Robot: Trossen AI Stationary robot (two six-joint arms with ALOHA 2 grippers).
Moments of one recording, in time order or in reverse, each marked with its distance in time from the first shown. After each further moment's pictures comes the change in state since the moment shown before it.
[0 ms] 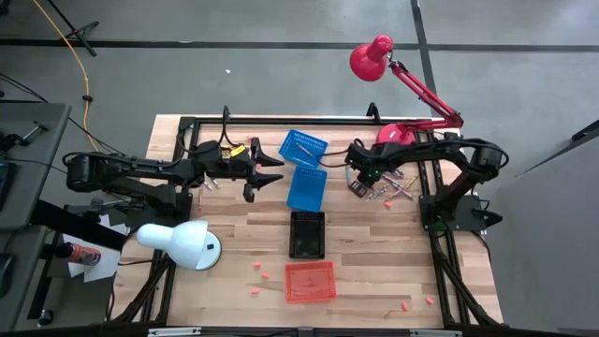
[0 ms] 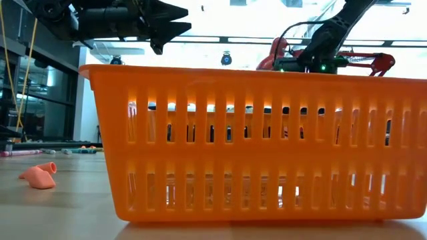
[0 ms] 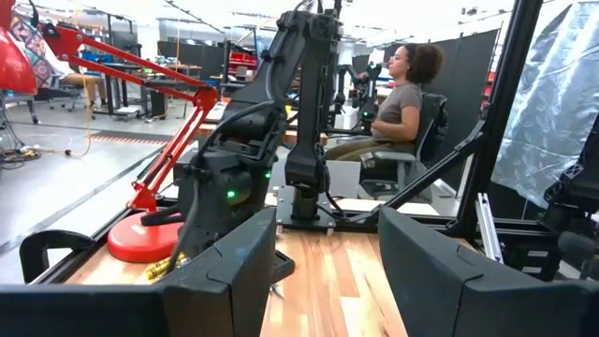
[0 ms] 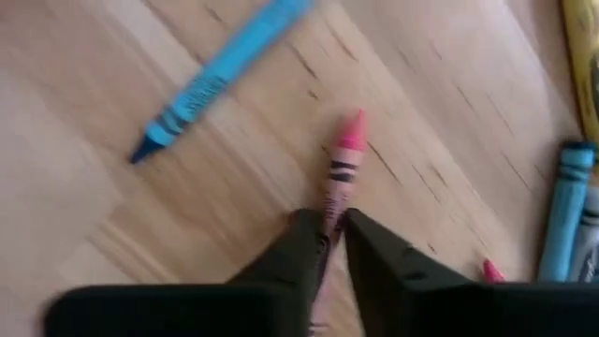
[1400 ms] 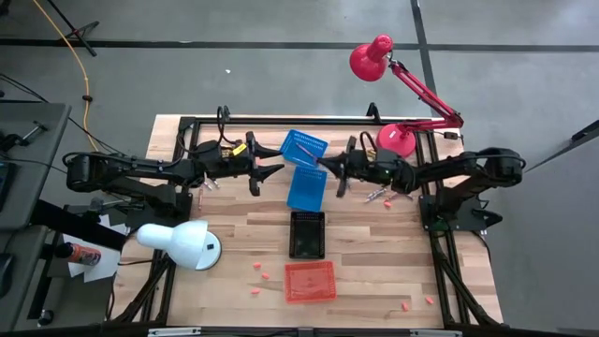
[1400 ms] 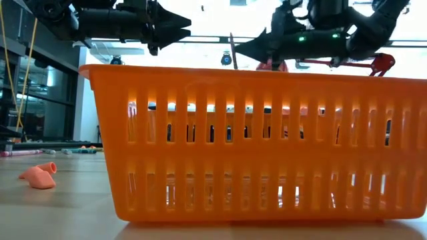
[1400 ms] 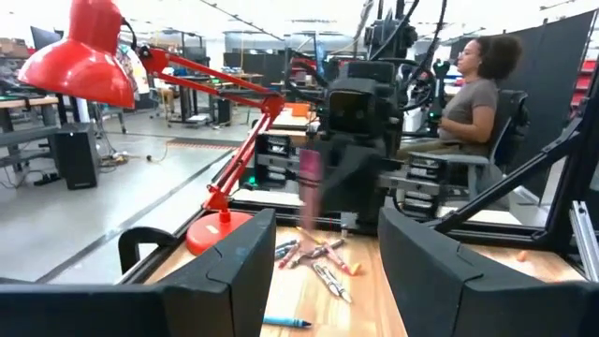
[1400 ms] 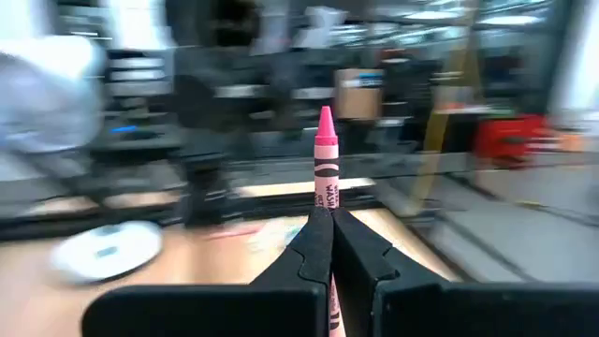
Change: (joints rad) left arm 0.000 0.000 0.001 0.000 -0.183 0.071; right arm 0.199 -0.168 -0.271 1.597 -0.037 -0.313
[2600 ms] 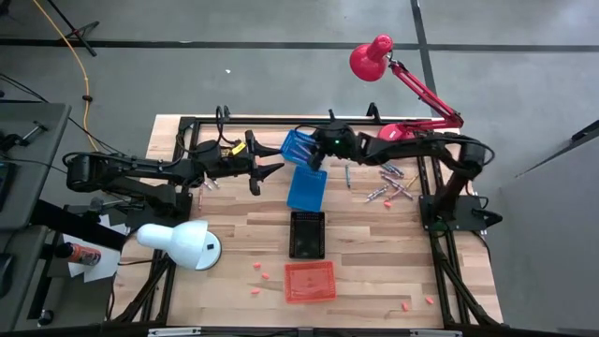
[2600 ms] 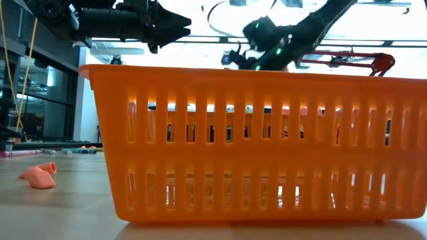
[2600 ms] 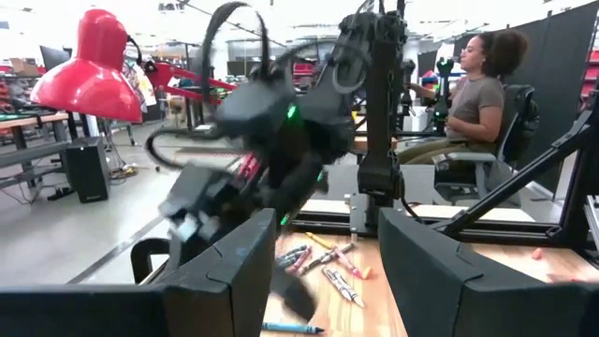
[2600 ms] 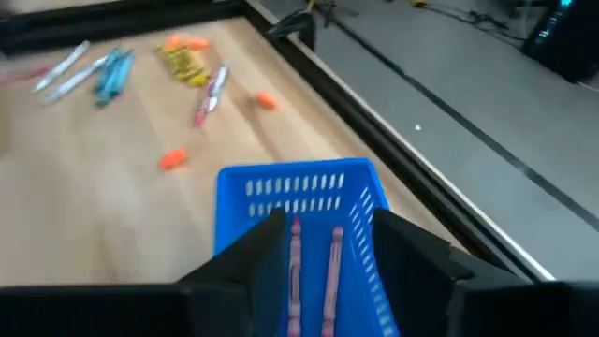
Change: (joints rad) left arm 0.004 0.000 0.000 0.014 -0.006 0.043; right arm -0.157 0.271 0.474 -0.783 0.106 0.026
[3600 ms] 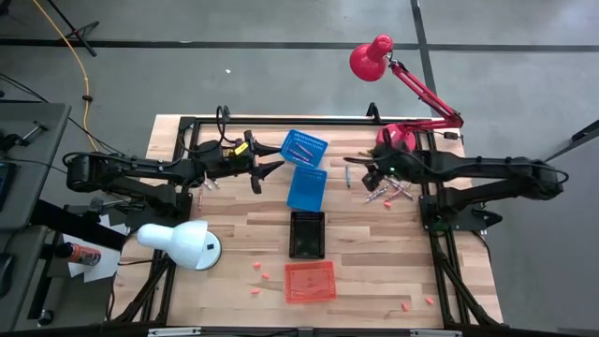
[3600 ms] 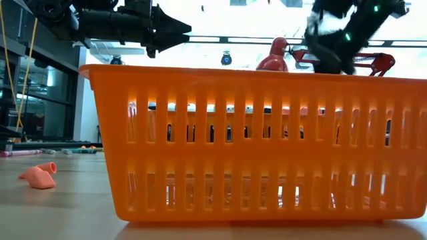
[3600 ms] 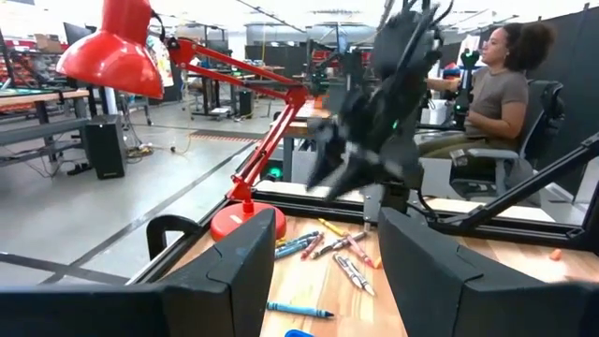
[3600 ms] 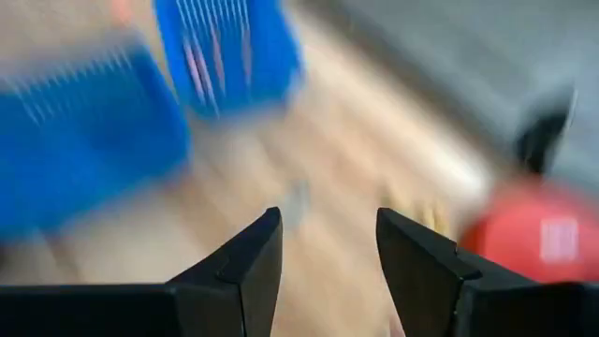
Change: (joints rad) left arm 0.002 0.000 0.000 -0.038 -0.052 -0.034; right arm 0.156 -0.695 -0.293 -0.844 0.224 0.406
